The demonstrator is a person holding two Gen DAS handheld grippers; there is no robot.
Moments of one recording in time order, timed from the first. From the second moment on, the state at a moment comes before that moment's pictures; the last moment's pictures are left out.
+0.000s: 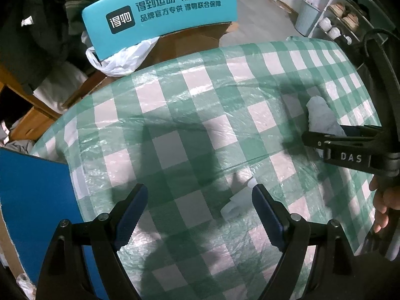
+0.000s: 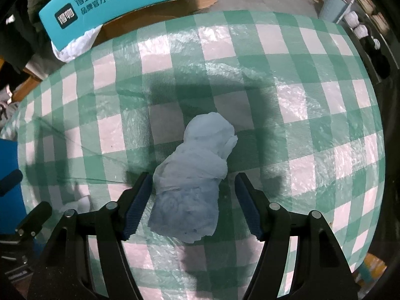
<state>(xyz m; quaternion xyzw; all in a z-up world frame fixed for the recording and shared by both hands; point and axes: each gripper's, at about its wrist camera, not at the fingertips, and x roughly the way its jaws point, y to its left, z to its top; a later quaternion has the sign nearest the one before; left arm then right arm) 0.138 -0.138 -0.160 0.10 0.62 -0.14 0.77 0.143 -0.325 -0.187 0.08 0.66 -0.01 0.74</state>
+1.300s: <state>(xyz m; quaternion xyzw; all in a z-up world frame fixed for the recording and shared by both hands) 0.121 -0.180 -0.203 0.16 0.62 -0.16 0.75 0.098 -0.304 -0.156 0.06 0.63 0.03 0.77</state>
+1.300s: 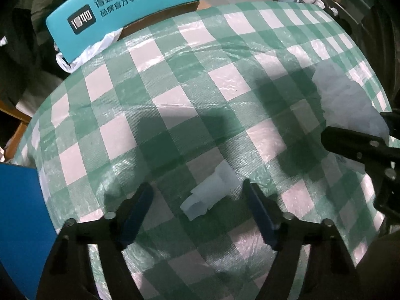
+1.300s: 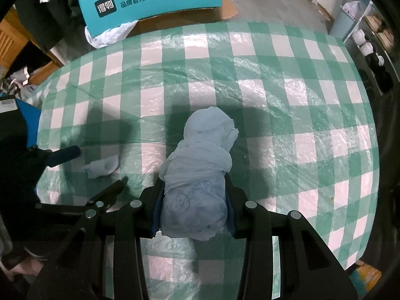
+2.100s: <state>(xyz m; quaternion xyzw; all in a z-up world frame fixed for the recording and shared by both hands) 0.103 -0.172 -0.162 0.15 0.58 -0.17 0.78 0.083 -0.296 -0.123 0.02 0.61 0.04 0.79</state>
